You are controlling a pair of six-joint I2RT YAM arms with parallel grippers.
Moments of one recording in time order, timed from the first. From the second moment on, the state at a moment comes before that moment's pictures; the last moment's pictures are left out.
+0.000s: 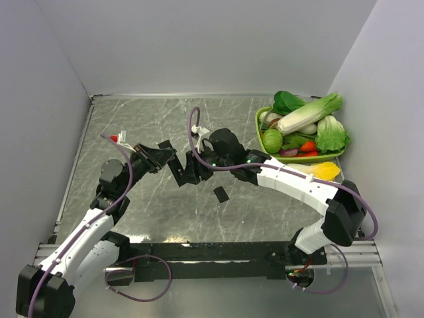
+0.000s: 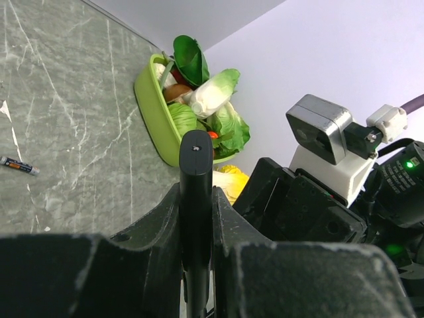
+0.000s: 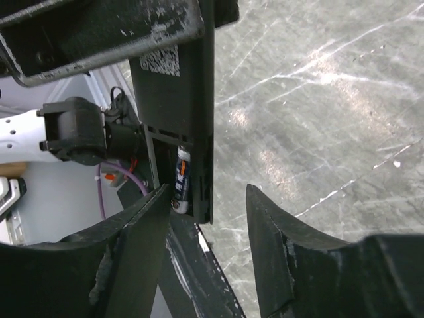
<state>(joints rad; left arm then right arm) -0.33 0.79 0.44 0.42 0.31 -1.02 0.88 1.48 1.19 -0.24 -0.37 0.42</state>
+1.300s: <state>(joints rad) -0.31 0.60 0.35 0.19 0.03 -0.94 0.74 1.54 1.30 -0.30 -0.42 0.25</state>
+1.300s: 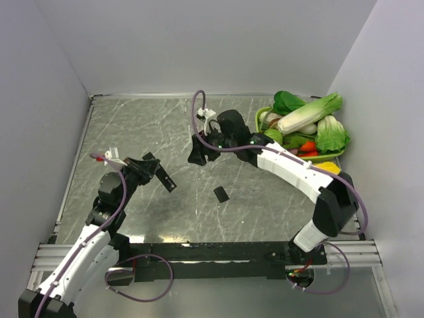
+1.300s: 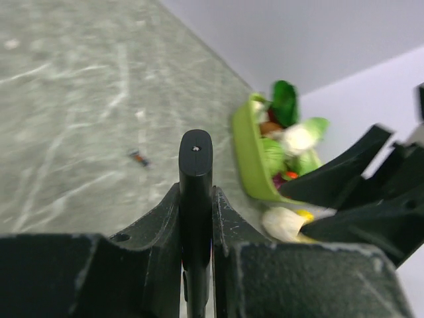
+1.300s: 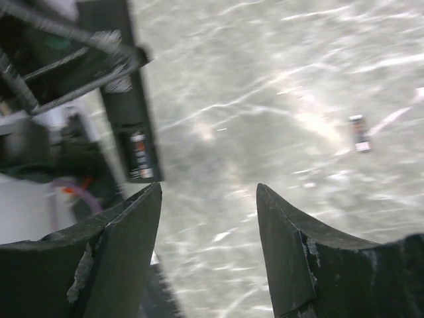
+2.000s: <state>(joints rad) -0.28 0.45 0.23 0.01 -0.02 -0.96 0.70 2.14 1.66 -0.48 -0.15 -0.07</state>
